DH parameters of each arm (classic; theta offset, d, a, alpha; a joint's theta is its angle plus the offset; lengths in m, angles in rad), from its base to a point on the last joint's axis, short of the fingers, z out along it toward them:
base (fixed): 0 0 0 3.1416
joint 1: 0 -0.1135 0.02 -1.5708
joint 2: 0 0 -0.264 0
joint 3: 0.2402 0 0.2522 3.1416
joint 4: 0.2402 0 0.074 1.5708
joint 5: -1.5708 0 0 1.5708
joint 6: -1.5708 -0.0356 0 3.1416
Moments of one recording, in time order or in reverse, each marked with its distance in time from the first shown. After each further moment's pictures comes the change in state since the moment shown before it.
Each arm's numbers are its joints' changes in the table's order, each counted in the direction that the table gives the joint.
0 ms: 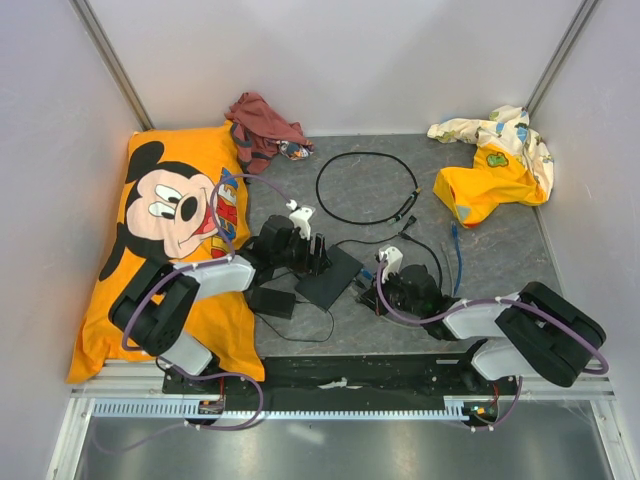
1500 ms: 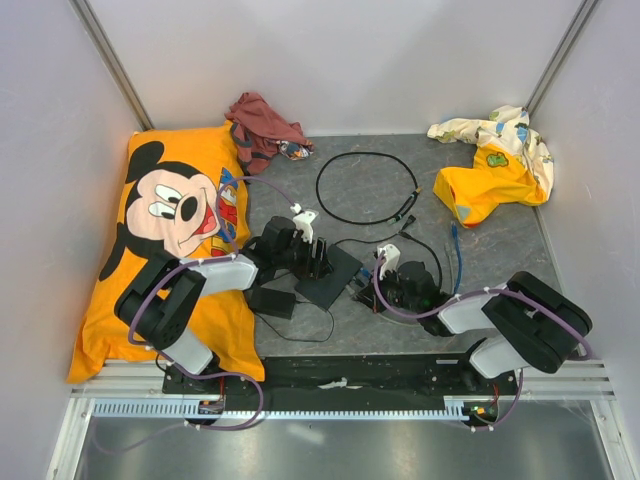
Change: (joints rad) left arm -0.003 -0.045 0.005 0.002 -0.075 -0.002; right arm 0.027 -0.086 0.022 -0.086 0.051 -0.032
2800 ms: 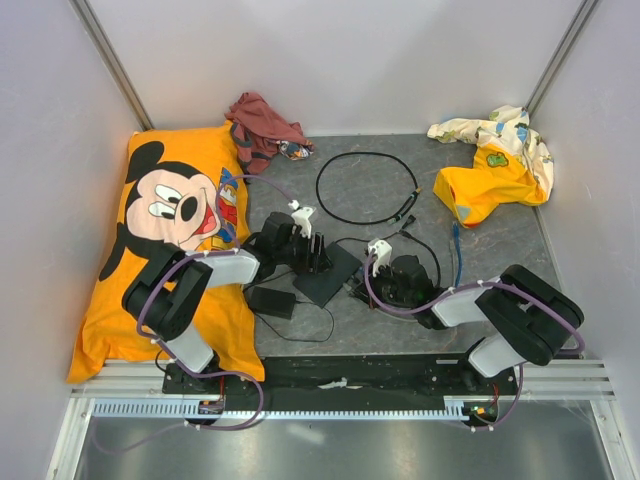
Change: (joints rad) left arm -0.029 -0.061 0.034 -0.019 -0.045 0.035; right arm 0.000 -0.058 0.076 0.040 0.008 0.109
